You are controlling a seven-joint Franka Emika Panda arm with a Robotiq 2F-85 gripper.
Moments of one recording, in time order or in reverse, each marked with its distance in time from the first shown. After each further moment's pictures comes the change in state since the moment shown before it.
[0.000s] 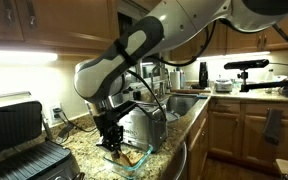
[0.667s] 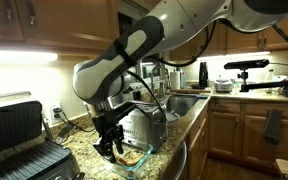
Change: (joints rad) arm 0.002 -0.001 0.011 -0.008 0.000 0.004 -0.001
